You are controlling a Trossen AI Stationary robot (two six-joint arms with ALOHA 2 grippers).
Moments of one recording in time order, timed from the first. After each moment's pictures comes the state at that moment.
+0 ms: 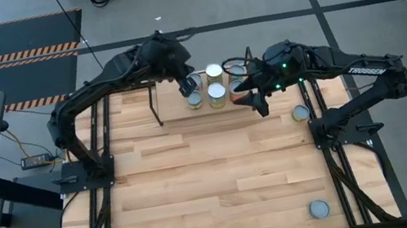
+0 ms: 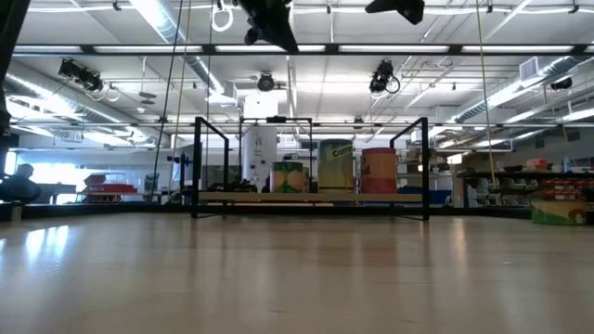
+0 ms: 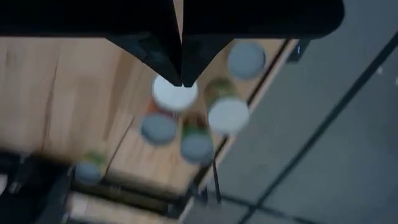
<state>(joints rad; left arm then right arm) 0.40 1.72 1.91 -0.88 -0.07 0.01 -0.17 1.20 1.39 -0.71 -0.09 0.27</state>
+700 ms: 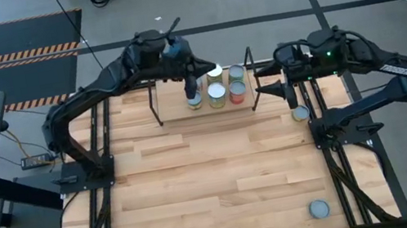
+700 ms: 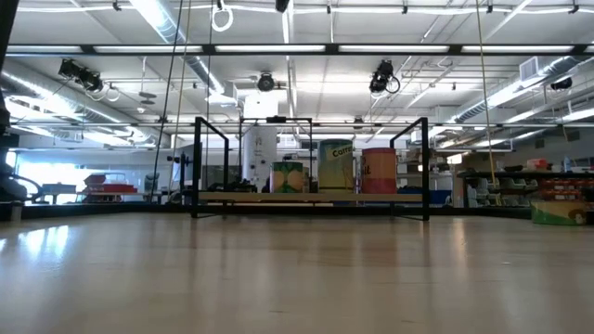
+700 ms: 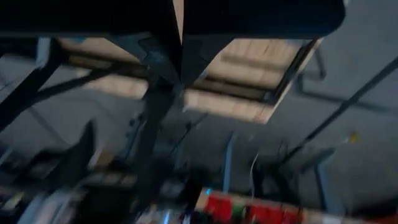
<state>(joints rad) 0.34 1.65 1.86 -0.44 0.26 -0.09 -0.15 0.99 1.39 -0.73 -0.03 0.09</state>
